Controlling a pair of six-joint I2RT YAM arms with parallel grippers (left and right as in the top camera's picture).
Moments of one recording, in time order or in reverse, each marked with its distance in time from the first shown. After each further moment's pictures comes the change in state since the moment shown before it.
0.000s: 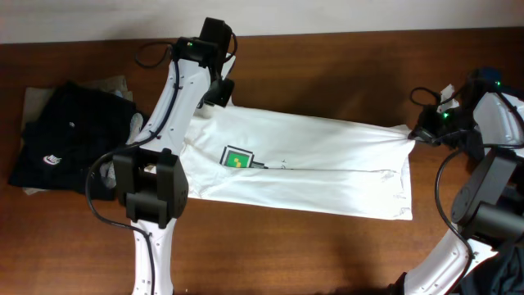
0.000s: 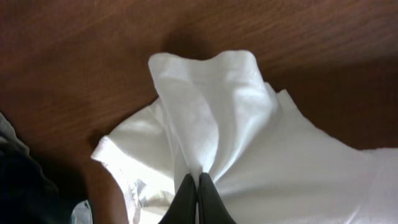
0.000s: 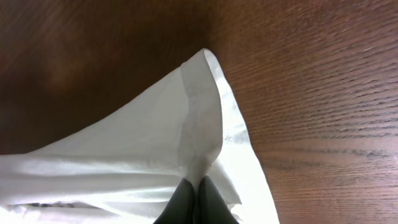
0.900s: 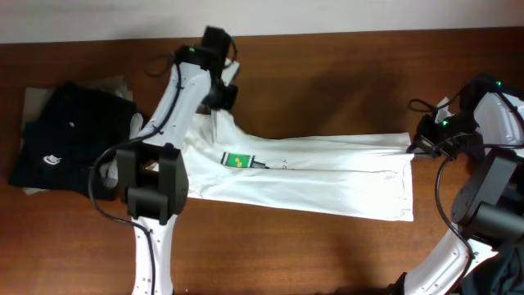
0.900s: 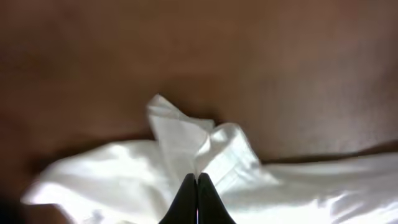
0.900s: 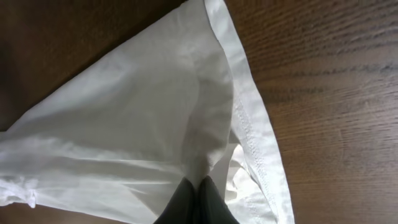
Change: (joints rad) left arm 0.013 0.034 -0.039 0.066 0.137 -0.007; right arm -0.002 0.000 0.000 -0.172 0.027 -0.002
